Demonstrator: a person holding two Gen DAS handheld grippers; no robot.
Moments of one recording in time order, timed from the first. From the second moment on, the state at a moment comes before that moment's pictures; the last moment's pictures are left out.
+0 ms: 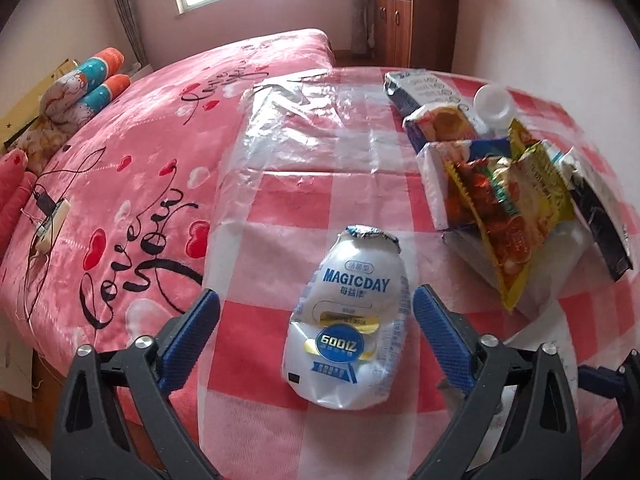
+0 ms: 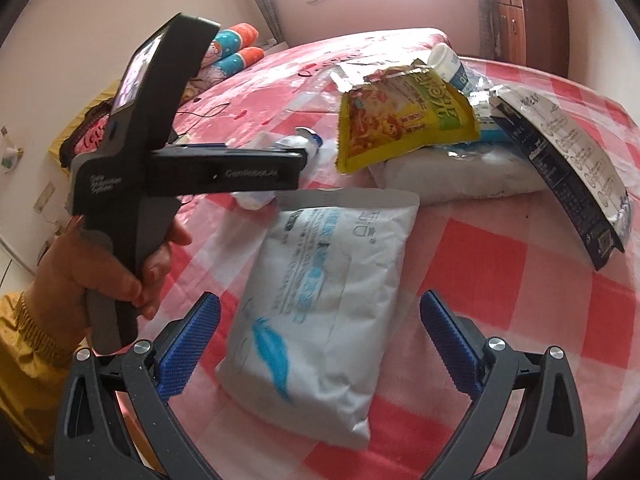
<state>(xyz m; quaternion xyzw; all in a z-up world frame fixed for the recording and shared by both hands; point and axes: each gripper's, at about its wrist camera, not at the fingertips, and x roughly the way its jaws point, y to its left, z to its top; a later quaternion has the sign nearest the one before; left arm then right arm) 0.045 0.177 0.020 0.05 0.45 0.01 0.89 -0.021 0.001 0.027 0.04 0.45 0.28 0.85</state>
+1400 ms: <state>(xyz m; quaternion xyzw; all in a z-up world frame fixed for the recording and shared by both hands) -0.062 0.163 0.024 -0.07 0.43 -0.01 0.90 -0.050 -0.035 0.031 -0.02 0.43 0.28 0.86</state>
